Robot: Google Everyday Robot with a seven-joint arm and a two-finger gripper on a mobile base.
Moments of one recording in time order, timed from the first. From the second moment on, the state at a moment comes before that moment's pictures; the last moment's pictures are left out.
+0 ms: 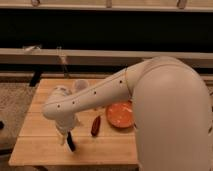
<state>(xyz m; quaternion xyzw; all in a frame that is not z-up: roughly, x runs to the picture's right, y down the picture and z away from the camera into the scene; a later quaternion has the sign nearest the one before) -0.169 0.221 0.709 -0.33 0.13 0.34 0.87</state>
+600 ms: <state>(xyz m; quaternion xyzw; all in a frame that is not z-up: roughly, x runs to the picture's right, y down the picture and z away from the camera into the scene) -0.146 0.214 0.715 -0.31 0.16 0.36 0.87</state>
